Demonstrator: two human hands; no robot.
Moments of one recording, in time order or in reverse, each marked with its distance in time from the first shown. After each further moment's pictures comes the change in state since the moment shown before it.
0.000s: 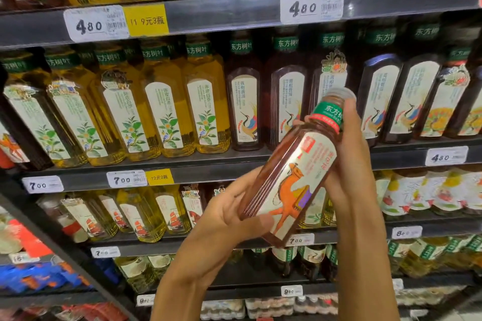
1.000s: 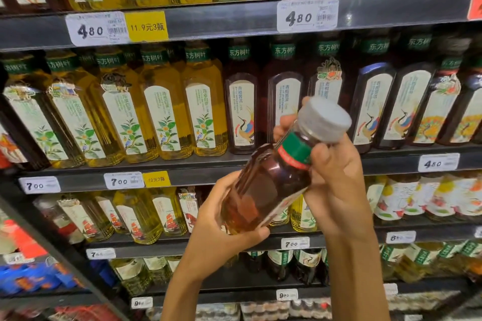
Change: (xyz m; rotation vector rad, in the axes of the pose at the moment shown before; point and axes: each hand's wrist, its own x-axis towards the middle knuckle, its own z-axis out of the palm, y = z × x) left_hand 0.006 -0.024 -0.011 0.493 0.251 0.276; right_hand -0.037 -0.003 0.008 0.043 -0.553 -0.246
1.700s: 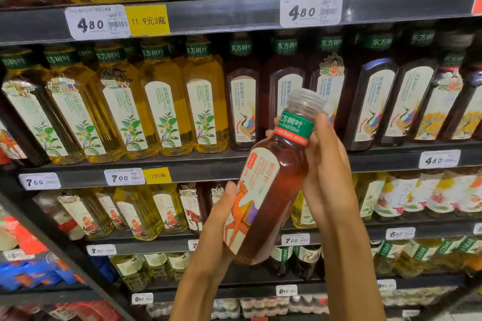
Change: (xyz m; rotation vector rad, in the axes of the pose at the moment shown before) left_hand -0.006 0.008 0.012 -0.520 -0.017 -0.440; right_hand 0.011 0.013 0.001 -0.083 0.329 0.185
